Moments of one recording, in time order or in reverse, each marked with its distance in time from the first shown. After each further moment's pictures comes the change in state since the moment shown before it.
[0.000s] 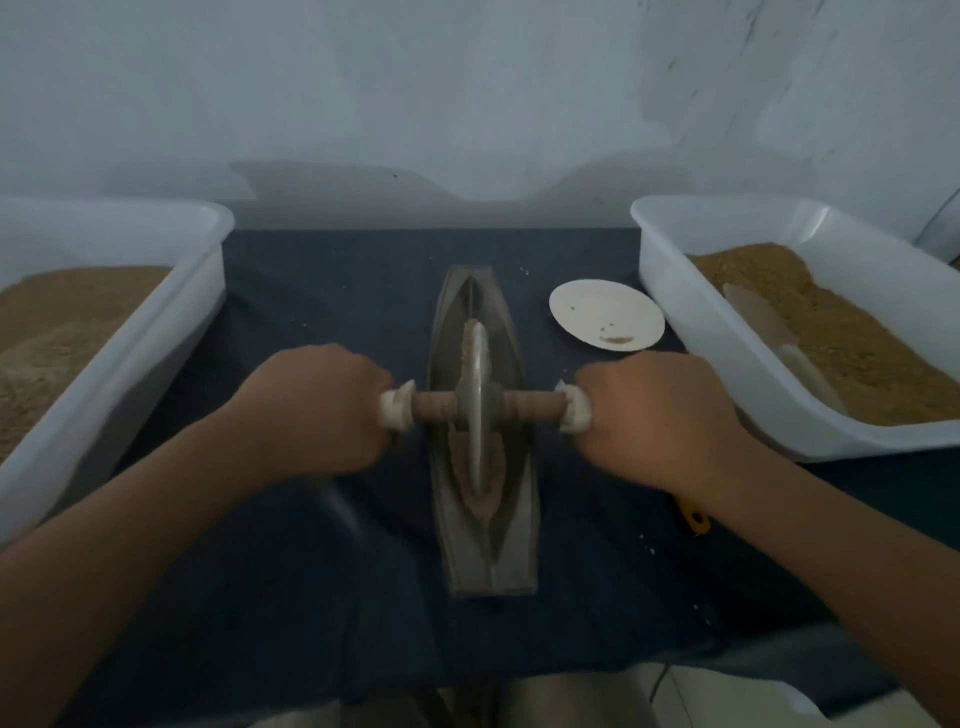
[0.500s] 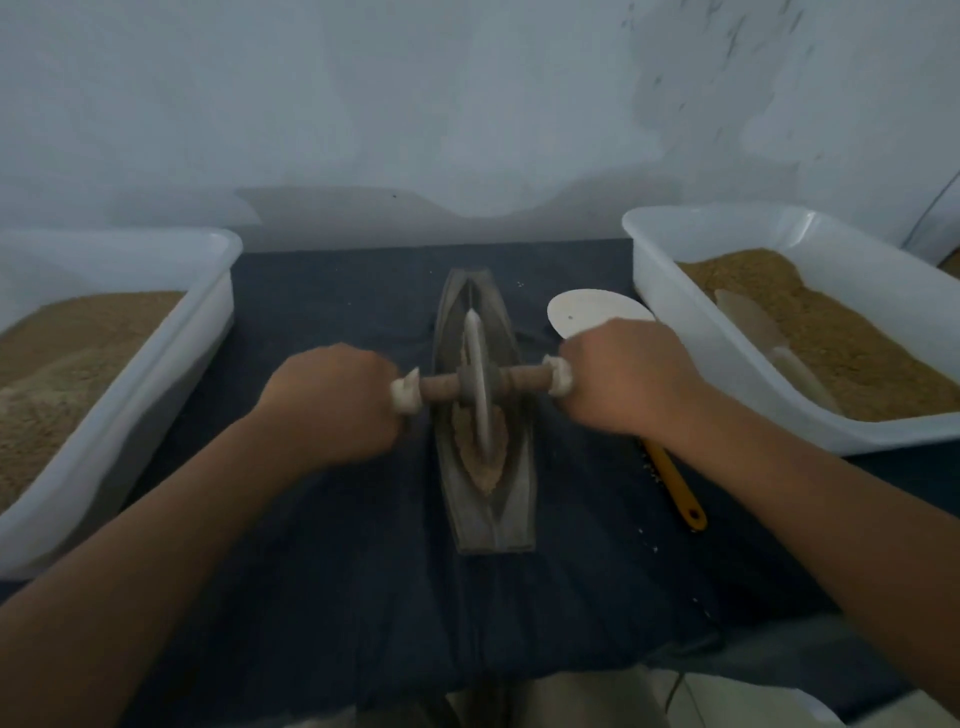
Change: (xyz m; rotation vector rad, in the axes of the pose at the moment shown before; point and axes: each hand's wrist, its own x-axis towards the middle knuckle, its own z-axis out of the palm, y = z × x) left_hand 0.021 -0.002 0.006 0.001 0.038 -0.106; right_hand 0.046 0.011 0.014 -0.019 -0.145 0.080
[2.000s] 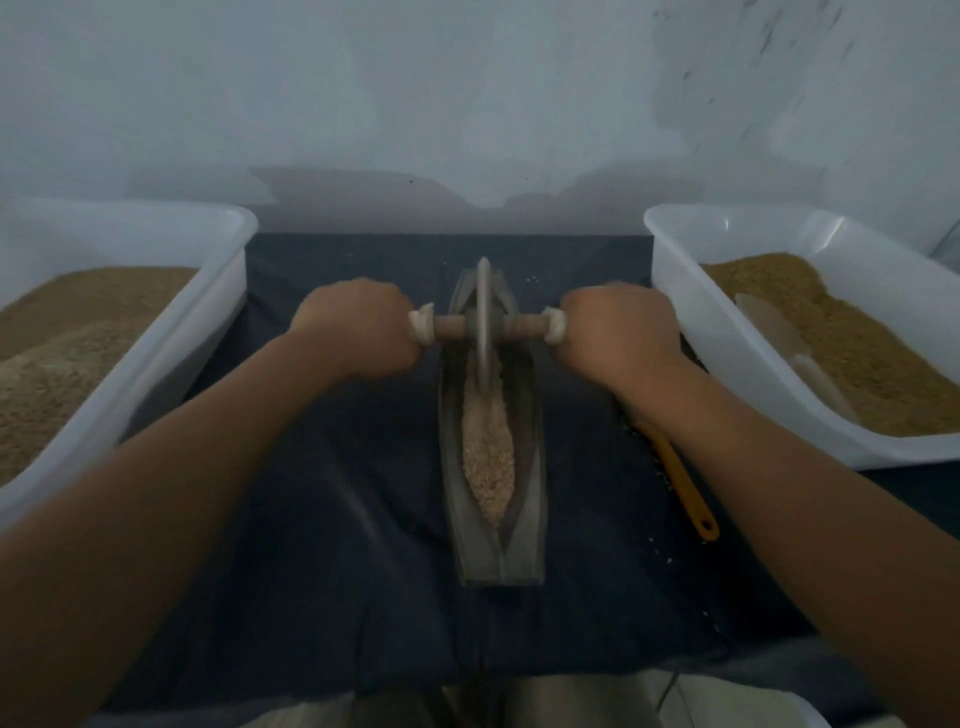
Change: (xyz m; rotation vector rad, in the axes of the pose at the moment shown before) left_hand 0.054 -0.002 -0.017 -0.015 -0.055 -0.102; right_hand 0.041 -0.012 -0.007 -0.010 0.035 0.098
